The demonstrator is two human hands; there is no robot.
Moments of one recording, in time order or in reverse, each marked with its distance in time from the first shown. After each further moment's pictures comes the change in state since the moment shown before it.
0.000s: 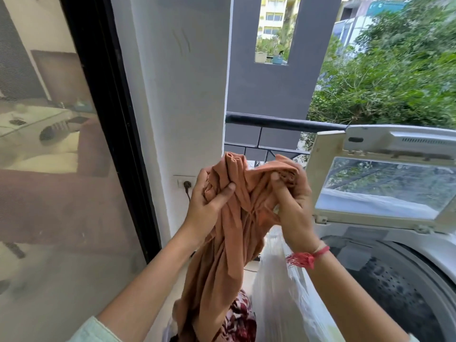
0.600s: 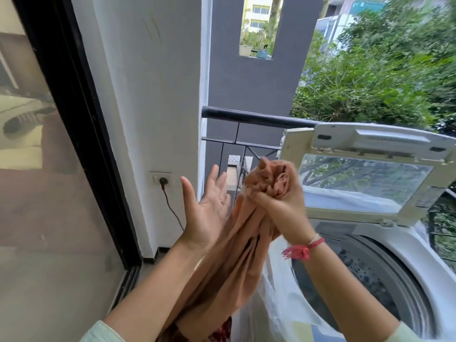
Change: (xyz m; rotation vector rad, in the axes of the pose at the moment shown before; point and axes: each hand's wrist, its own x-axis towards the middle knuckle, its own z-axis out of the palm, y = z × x) left_hand -0.005 -0.041 0.060 -0.370 -0.236 -0.269; right_hand 0.011 -0.007 -0.061 -0.252 0.017 0.092
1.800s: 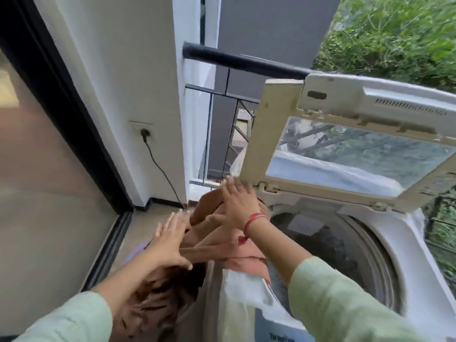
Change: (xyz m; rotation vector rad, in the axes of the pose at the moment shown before) left_hand -0.020 -0.181 -0.085 1.676 -0.121 -0.640; right_hand 0.013 0.185 -0.034 -1.370 -0.929 0.041
